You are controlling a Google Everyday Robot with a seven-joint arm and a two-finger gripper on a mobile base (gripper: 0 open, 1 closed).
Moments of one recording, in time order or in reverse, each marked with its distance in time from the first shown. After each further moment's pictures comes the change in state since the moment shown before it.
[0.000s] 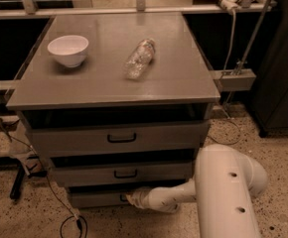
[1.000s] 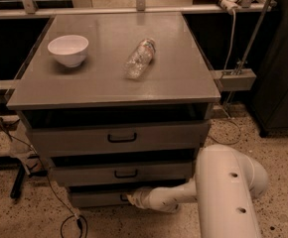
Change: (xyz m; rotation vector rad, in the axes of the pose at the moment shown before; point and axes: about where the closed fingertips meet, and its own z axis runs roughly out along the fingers) arm -0.001 0.001 0.001 -0.001 -0.003 0.000
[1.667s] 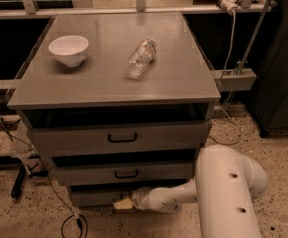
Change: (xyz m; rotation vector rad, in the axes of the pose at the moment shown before) arm 0.000 0.000 0.000 0.000 0.000 0.000
